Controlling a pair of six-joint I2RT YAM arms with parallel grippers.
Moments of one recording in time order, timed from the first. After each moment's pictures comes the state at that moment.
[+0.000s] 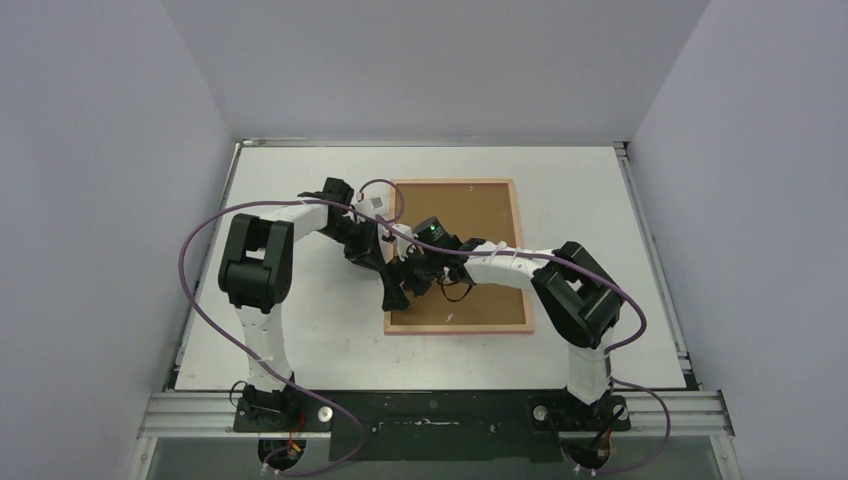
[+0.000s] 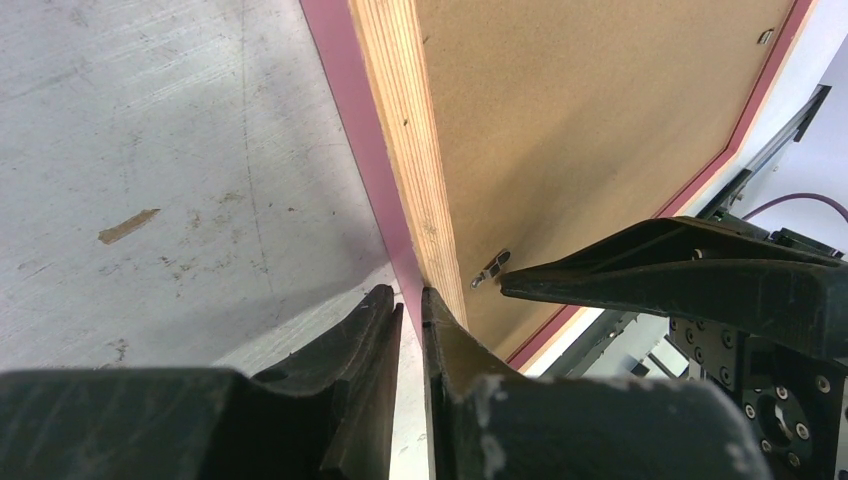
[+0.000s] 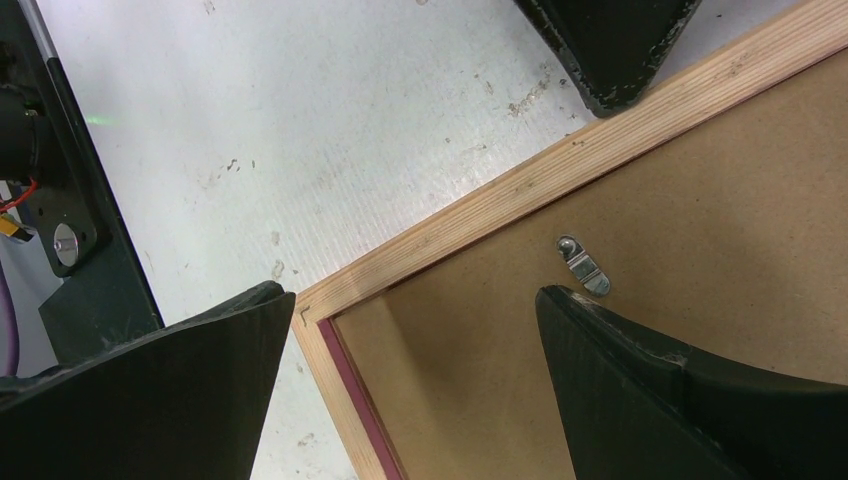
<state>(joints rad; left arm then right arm) -0.24 2.05 1.35 -0.66 0.67 -0.16 0.80 1.90 1.17 -0.11 -0.53 0.12</state>
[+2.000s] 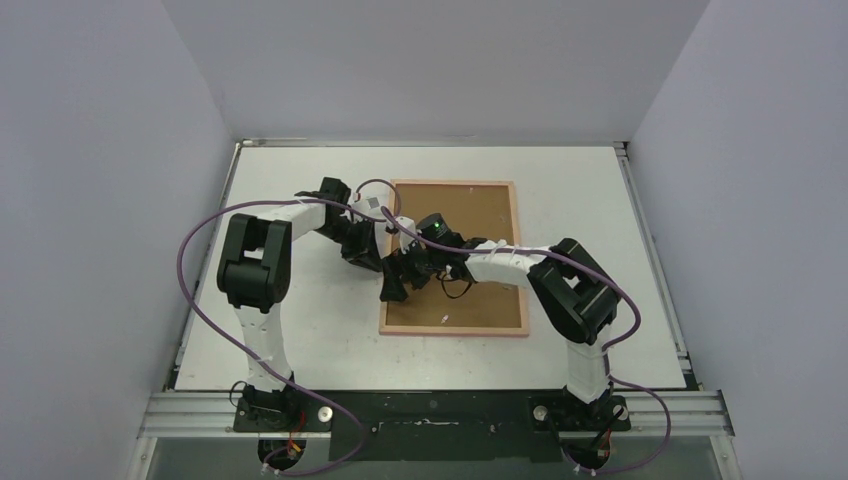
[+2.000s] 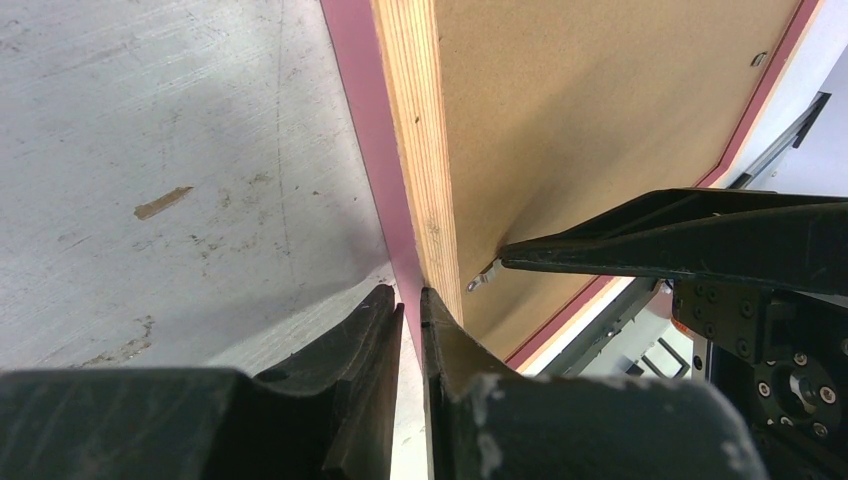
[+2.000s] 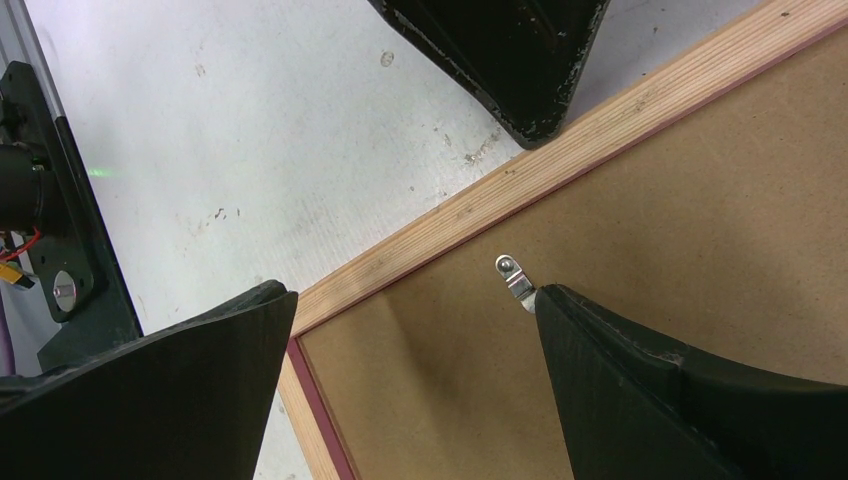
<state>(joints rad) -0.22 2.05 1.35 -0.68 0.67 -0.16 0.78 1.93 1.16 0.01 -0.54 0.17</state>
